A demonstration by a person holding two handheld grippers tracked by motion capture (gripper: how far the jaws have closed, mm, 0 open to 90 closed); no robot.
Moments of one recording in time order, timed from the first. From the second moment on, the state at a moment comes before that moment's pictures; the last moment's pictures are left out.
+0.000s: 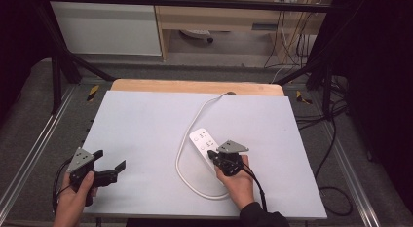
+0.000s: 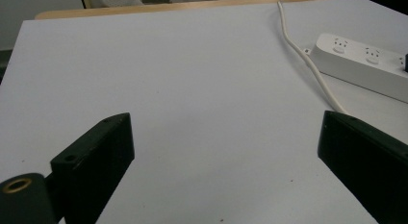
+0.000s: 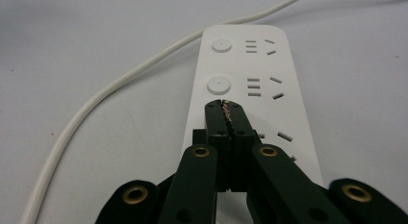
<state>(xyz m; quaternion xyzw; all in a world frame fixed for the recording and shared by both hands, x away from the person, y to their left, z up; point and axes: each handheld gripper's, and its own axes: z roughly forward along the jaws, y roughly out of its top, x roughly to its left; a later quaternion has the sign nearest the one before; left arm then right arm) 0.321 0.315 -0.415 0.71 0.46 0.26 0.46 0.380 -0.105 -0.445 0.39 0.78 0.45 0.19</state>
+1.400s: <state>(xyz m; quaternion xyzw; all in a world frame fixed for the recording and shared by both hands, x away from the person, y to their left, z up) 0.321 0.315 -0.415 0.71 0.47 0.26 0.46 0.379 -0.100 -0.444 0.36 0.80 0.43 0.21</state>
